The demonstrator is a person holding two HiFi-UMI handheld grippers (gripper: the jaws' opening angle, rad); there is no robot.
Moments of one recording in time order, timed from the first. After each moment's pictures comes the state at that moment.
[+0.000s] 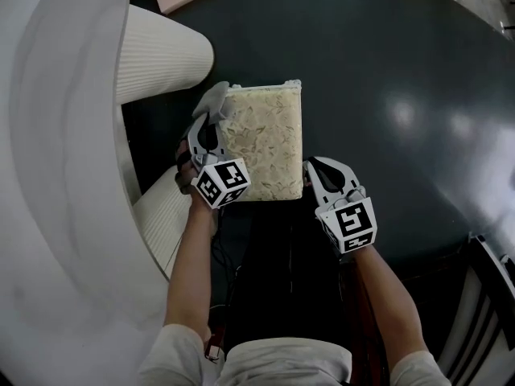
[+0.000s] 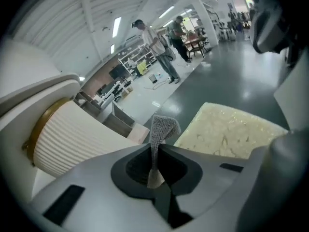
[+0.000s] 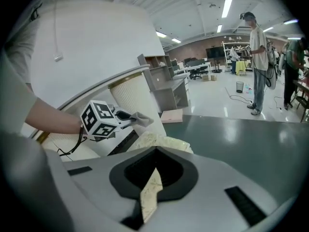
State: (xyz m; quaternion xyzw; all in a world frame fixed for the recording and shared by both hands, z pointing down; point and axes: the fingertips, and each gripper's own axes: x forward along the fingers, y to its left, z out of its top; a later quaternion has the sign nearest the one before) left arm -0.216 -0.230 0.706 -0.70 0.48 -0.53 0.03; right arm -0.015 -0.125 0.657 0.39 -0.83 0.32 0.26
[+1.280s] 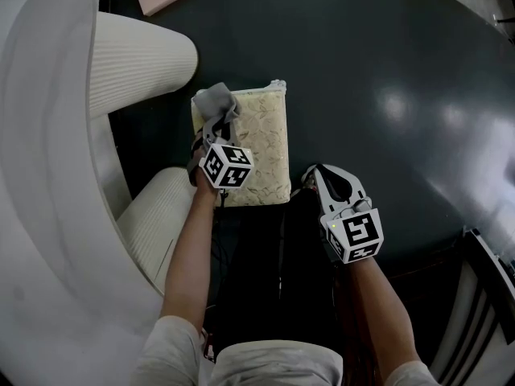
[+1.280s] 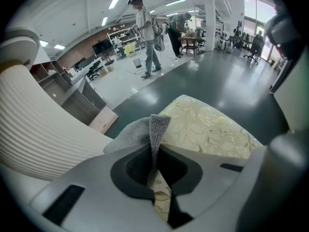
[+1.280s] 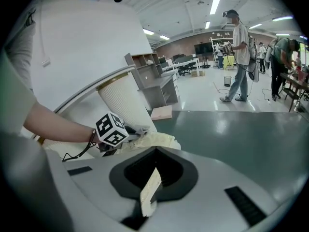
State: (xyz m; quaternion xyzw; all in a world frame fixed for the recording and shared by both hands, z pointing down) left arm -0.155 -0.216 0.809 -0.73 0.38 -0.55 -0.13; right arm 0.036 -0.124 0.662 0.43 -0.79 0.35 0.26
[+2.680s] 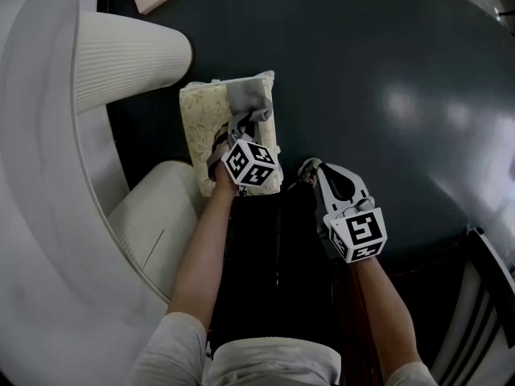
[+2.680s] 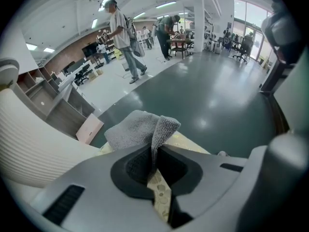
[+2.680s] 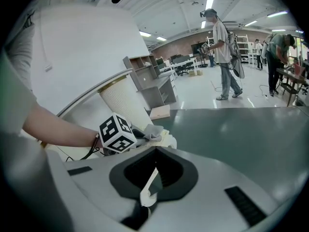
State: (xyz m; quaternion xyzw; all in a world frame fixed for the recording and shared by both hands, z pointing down) left arm -0.056 -0.176 0.810 -0.76 0.33 -0.55 -0.13; right arm 0.079 -0.089 0.660 0.43 -0.79 0.37 0.25
